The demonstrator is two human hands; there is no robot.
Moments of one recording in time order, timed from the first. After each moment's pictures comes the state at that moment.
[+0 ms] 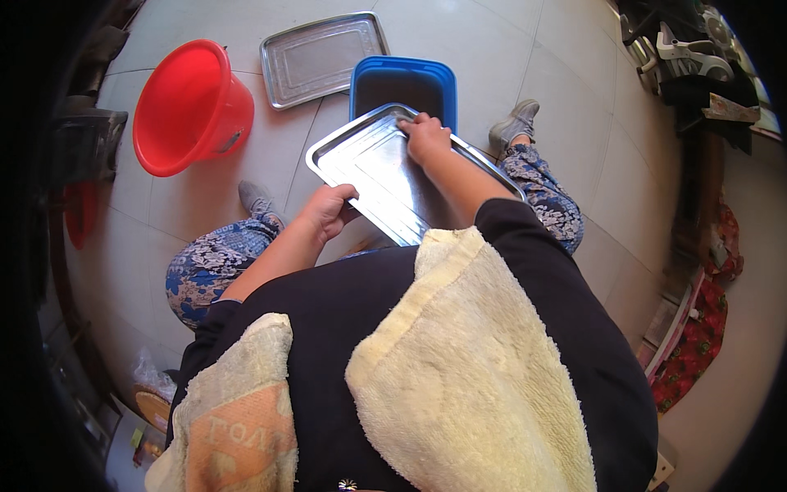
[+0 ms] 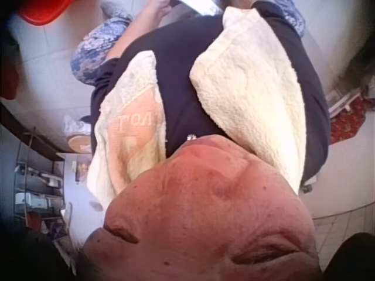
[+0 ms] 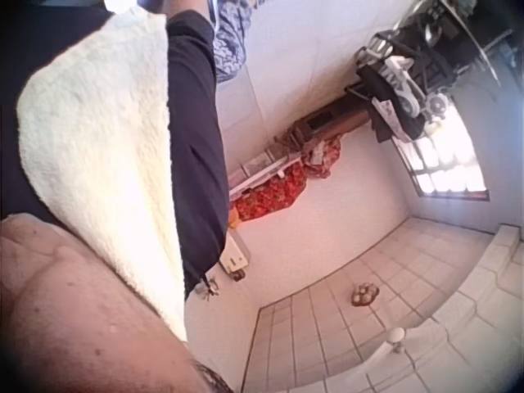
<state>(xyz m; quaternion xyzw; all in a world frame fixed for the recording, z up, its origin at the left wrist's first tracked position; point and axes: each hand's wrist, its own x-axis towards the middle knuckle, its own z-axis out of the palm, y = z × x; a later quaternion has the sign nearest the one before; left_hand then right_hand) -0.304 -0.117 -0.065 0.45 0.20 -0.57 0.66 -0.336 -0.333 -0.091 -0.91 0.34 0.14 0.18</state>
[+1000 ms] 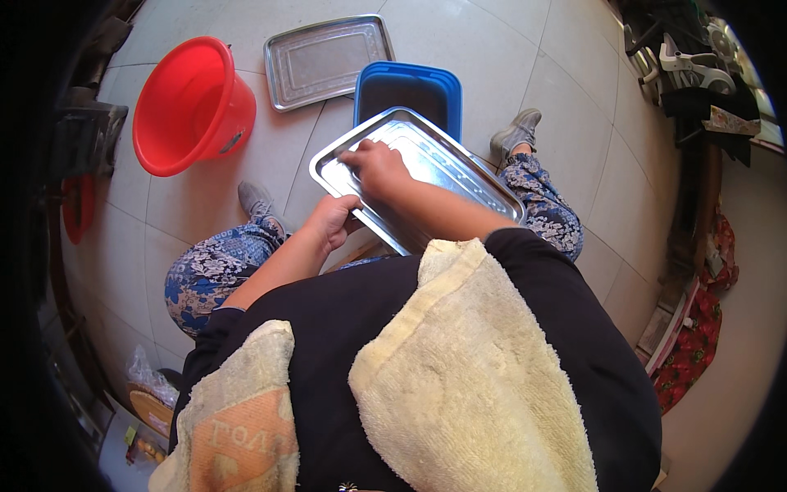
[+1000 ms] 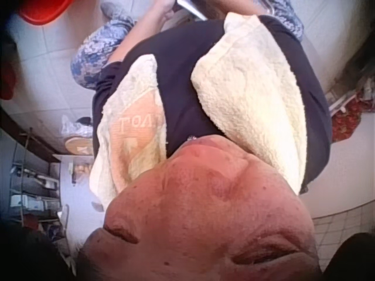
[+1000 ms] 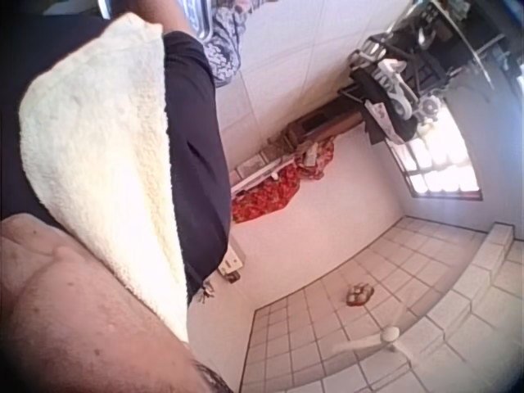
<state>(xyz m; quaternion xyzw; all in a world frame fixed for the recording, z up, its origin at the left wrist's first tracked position) -0.307 -0.118 -0.069 0.47 0.21 -0.55 0.66 -0.323 -0.262 -0.087 -0.95 0.11 0.10 0.27</state>
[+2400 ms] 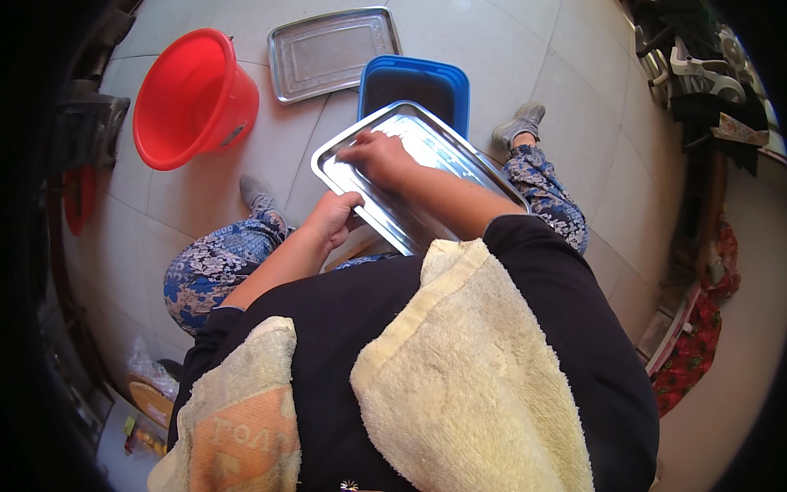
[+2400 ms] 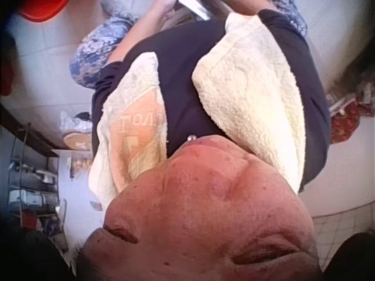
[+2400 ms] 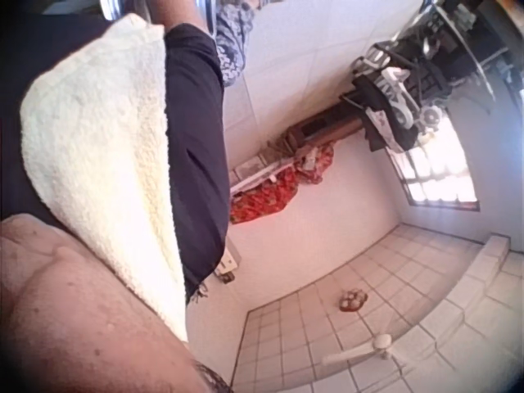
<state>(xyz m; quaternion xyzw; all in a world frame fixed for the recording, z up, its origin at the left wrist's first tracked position) -0.308 -0.117 -0.073 0.47 0.20 -0.55 0.66 -0.317 -0.280 -0.111 -0.95 -0.01 0.04 0.32</state>
